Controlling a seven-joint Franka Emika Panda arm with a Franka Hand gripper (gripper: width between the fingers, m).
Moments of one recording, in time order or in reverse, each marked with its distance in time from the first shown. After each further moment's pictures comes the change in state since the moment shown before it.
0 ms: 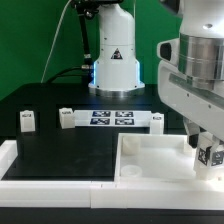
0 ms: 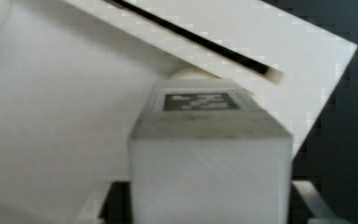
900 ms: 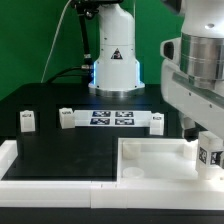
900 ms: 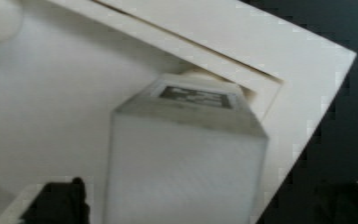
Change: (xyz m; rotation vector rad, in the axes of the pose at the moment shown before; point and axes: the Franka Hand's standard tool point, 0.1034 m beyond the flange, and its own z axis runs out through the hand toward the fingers) arm 0.000 0.000 -0.002 0.001 0.000 -0.280
